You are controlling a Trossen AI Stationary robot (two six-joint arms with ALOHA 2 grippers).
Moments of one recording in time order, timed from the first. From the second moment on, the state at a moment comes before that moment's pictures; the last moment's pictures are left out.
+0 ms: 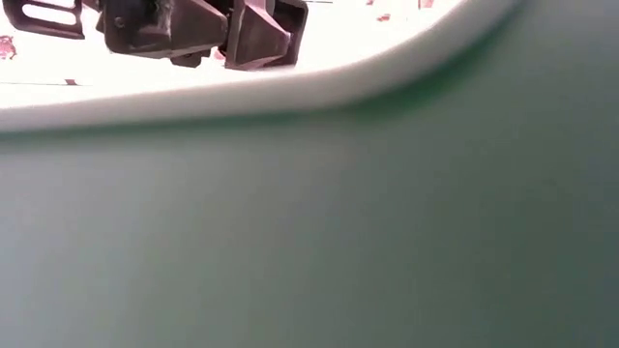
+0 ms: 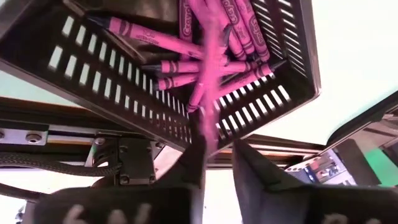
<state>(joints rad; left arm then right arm) -0.32 1.65 0.84 0.40 0.32 0.38 0.41 1.45 0.85 -1.50 0.34 0.00</state>
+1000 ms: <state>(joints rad) -0.09 1.47 0.85 0.36 -0.58 0.68 0.43 1.44 1.16 -1.01 0.34 0.60</state>
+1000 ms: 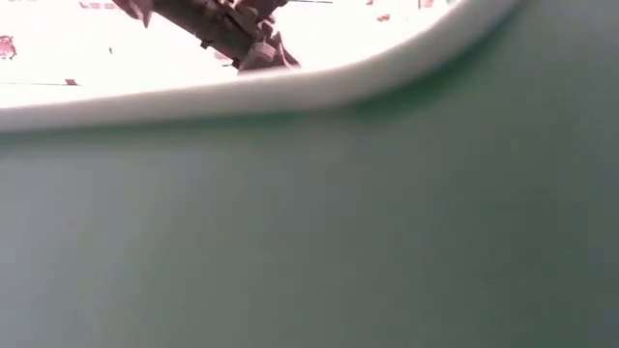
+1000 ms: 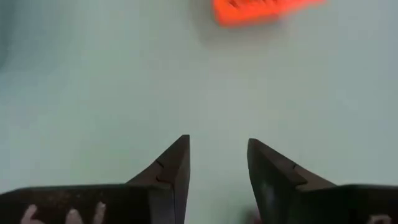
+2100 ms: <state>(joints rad) 0.85 1.56 0.87 -0.11 -0.48 0.07 0.58 1.56 0.93 -0.36 0.36 0.49</state>
